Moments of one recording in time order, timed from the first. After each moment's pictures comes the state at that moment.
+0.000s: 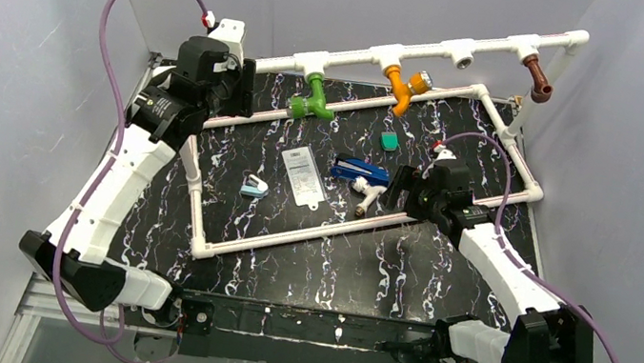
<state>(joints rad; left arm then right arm) -0.41 1.34 1.62 -0.82 -0.22 -0.18 0.34 1.17 0.76 -0.33 -0.14 0.44</state>
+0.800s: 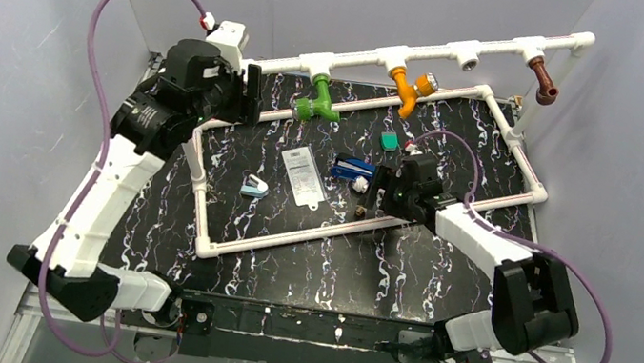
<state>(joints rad) -0.44 1.31 1.65 -0.85 -0.10 -0.18 0.46 1.39 0.80 -0.24 -0.15 0.52</state>
